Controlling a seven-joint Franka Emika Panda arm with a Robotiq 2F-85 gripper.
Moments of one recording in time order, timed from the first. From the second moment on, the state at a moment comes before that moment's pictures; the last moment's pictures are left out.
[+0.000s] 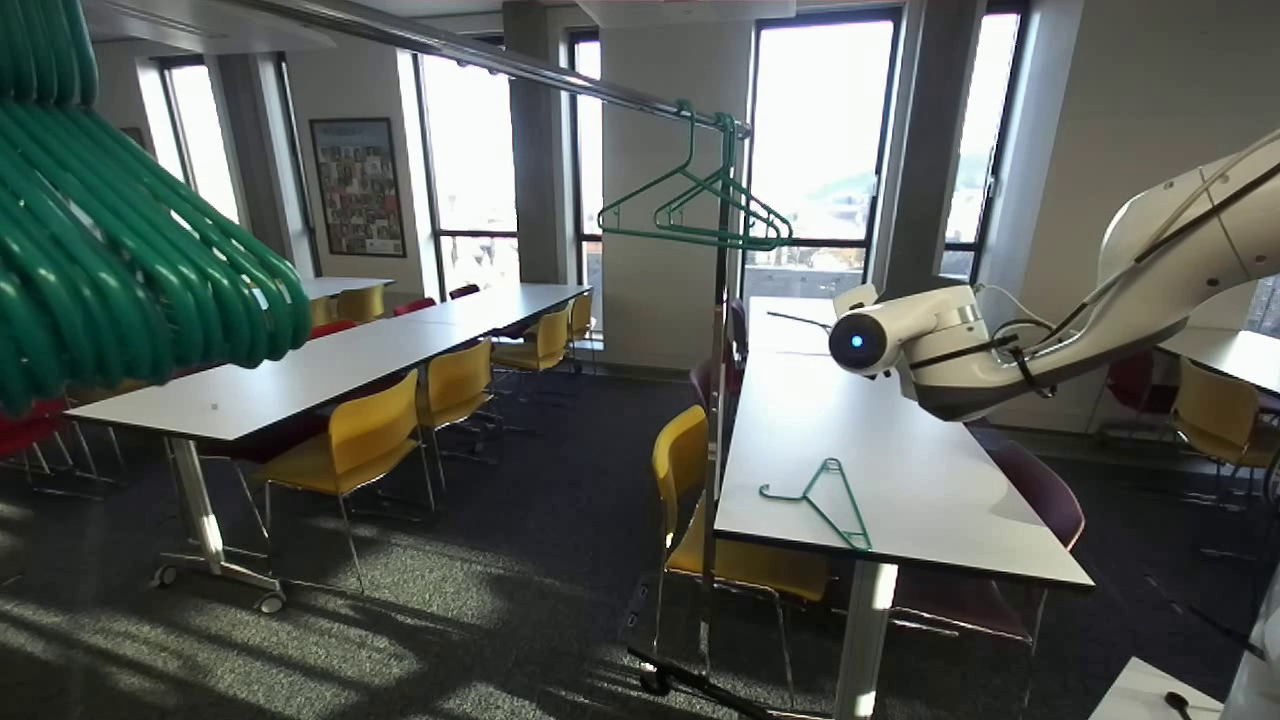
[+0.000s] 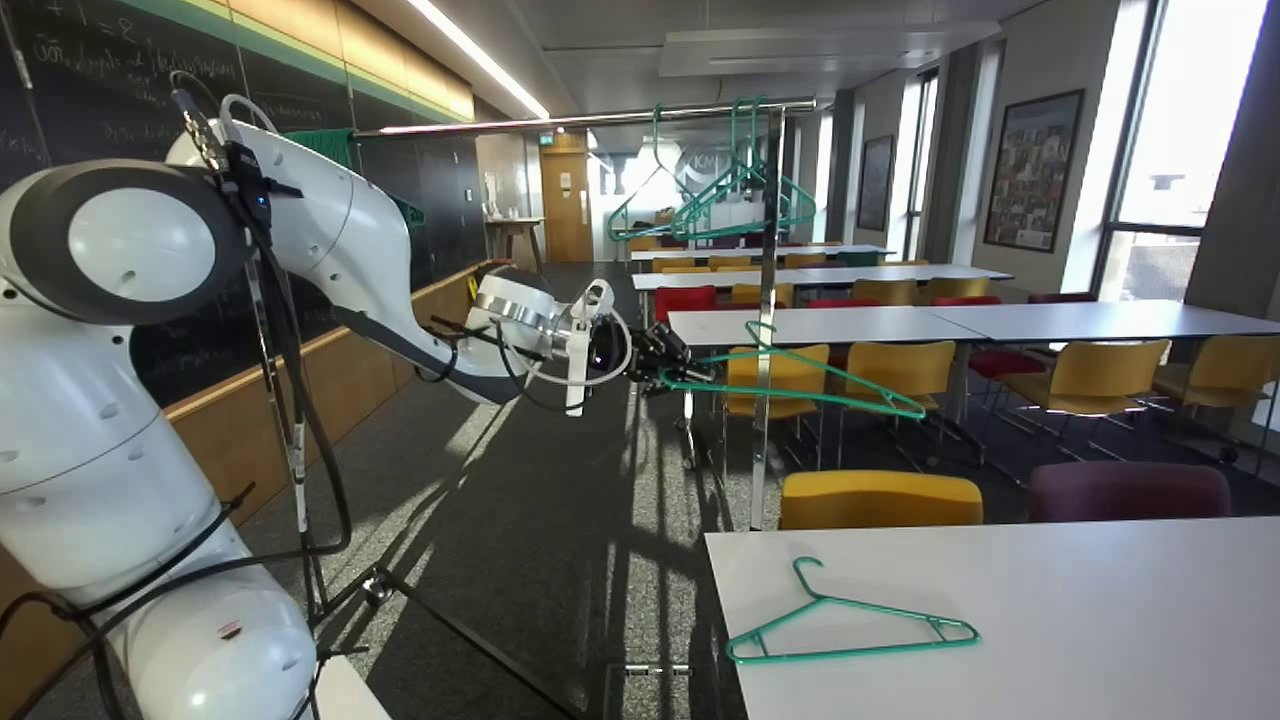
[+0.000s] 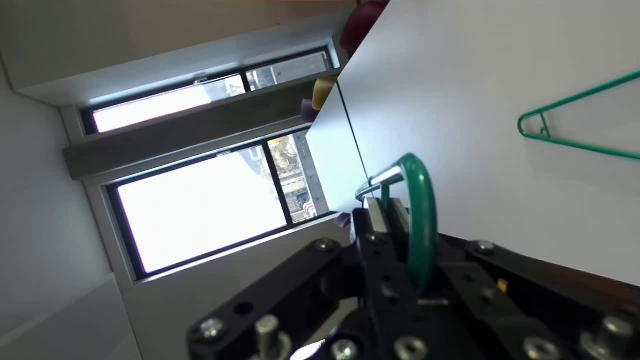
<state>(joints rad) 0.07 -0.23 0.05 -2.31 -1.50 1.98 0.72</state>
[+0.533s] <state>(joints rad) 0.05 -0.20 -0.02 -2.40 -1.49 2.13 0.79</state>
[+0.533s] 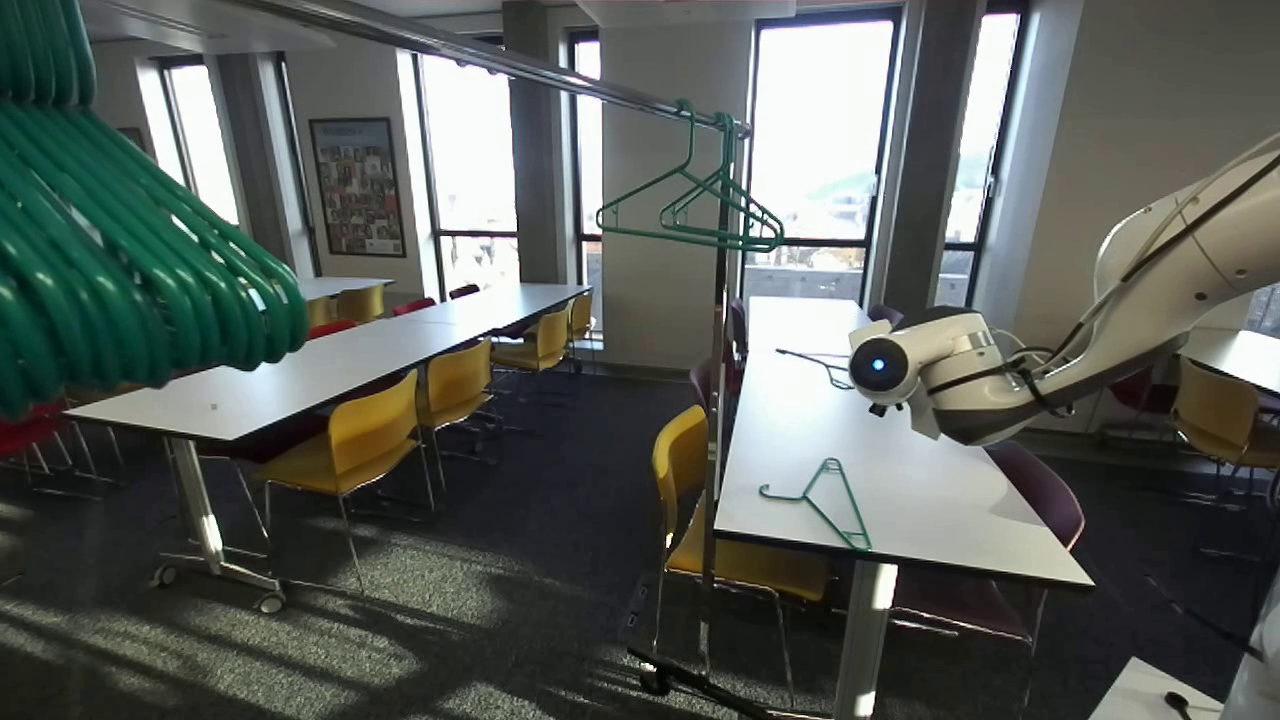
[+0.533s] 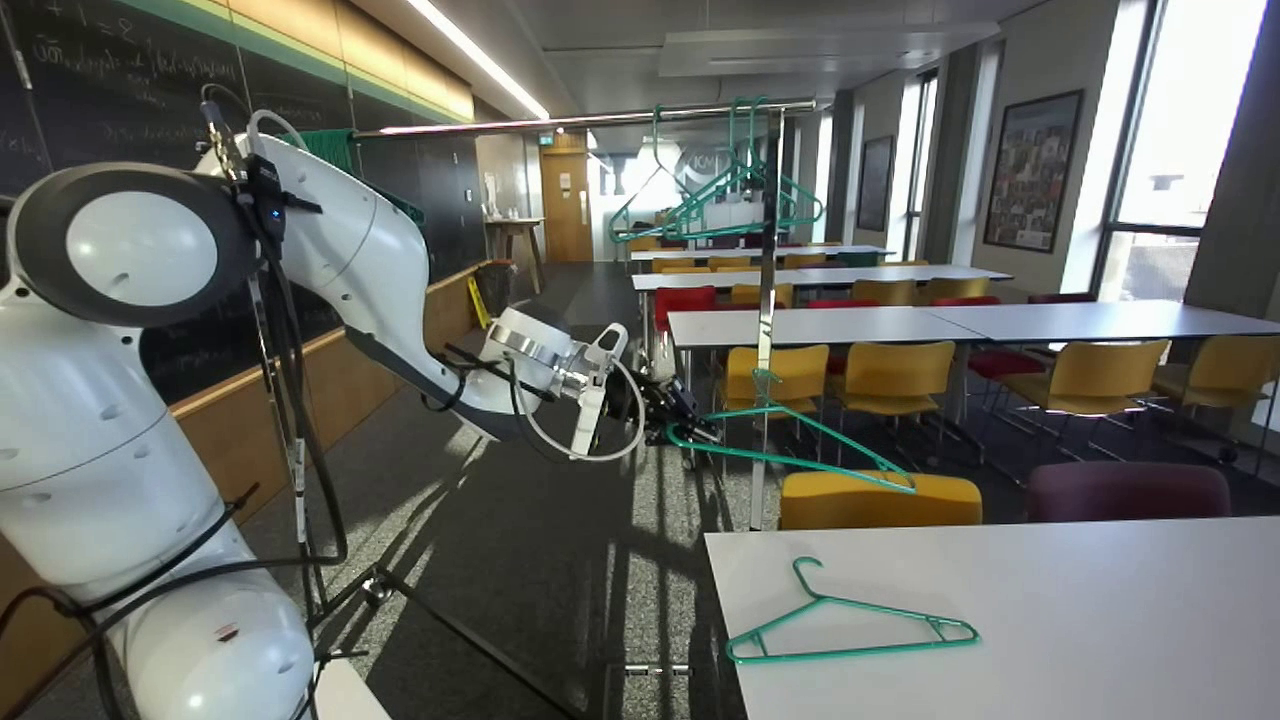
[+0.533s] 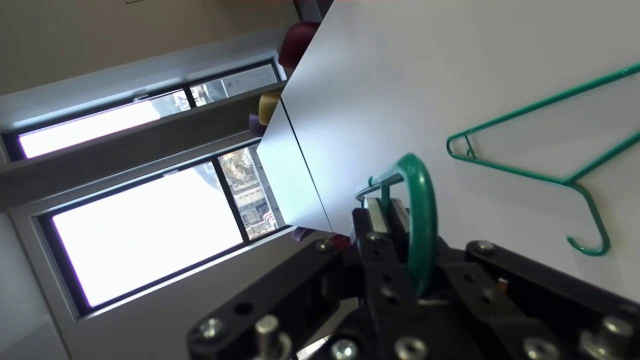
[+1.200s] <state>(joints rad) 0.05 -0.20 -0.01 -2.40 -1.48 2.13 0.79</state>
